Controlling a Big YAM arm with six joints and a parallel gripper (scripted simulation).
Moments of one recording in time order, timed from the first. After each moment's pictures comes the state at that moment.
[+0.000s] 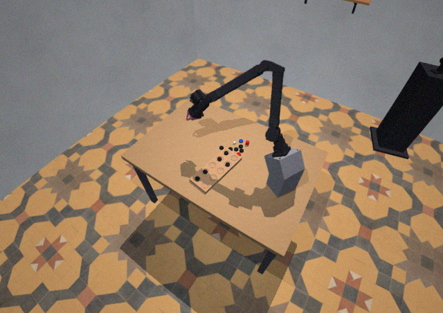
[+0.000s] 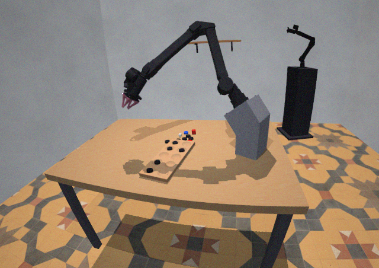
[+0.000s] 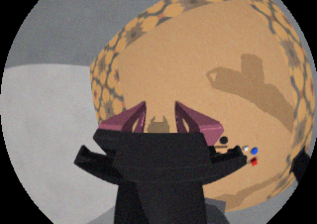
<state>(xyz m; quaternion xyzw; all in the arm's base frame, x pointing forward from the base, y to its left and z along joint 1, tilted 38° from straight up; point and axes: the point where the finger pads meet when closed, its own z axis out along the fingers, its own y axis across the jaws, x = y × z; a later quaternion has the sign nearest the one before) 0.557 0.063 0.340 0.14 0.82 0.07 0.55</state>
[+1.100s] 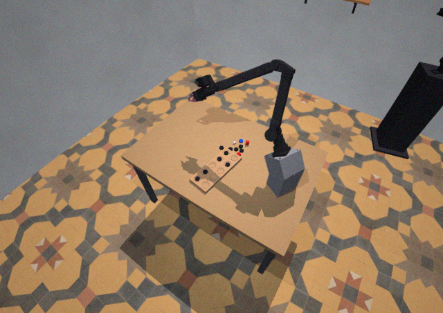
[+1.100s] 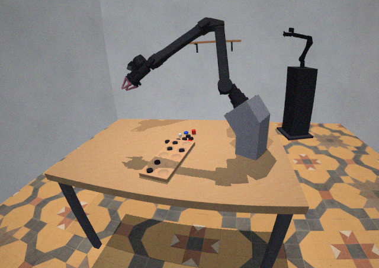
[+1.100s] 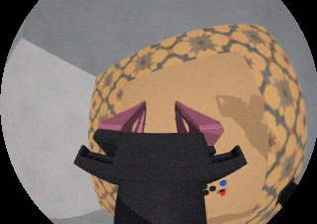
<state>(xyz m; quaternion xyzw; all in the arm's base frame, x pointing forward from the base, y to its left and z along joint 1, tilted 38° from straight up) 0.530 0.012 0.463 0.04 0.73 0.03 0.68</state>
